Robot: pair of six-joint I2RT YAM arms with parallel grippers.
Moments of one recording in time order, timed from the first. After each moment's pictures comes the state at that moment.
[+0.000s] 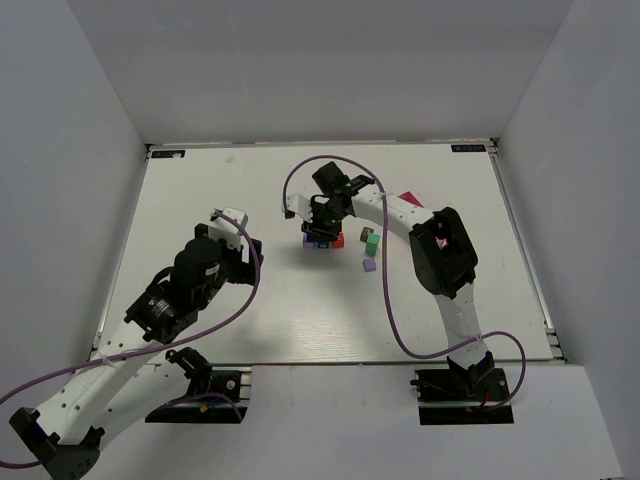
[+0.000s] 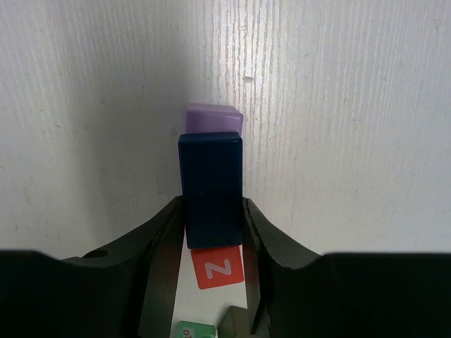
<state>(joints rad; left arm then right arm) -0.67 0.70 0.79 -0.52 -0.32 -0.12 0.69 2.16 1.76 -0.71 -0.36 -0.87</state>
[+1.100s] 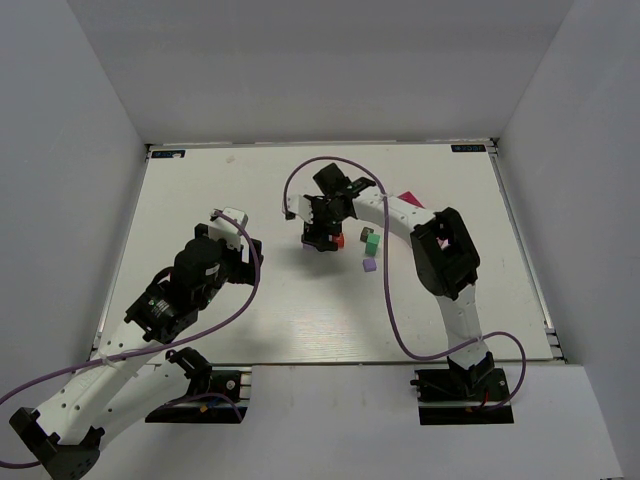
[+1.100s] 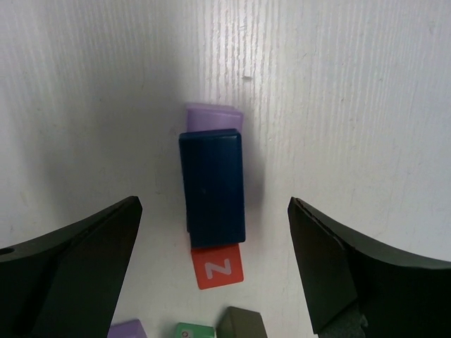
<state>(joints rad) -0.67 0.70 0.79 -0.52 -0.32 -0.12 0.69 2.15 1.73 -0.67 -0.36 -0.87</state>
